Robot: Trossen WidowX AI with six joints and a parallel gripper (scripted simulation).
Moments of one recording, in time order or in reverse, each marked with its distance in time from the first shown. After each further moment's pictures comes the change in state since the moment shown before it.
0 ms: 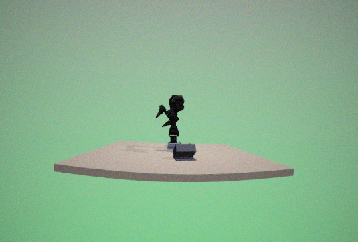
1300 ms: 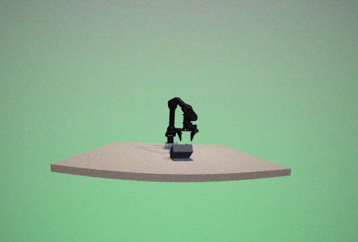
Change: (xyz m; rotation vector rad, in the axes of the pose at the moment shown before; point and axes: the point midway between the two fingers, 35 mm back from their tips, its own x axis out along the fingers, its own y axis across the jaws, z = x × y) arm -0.083 0.211 0.096 0.157 -0.312 0.810
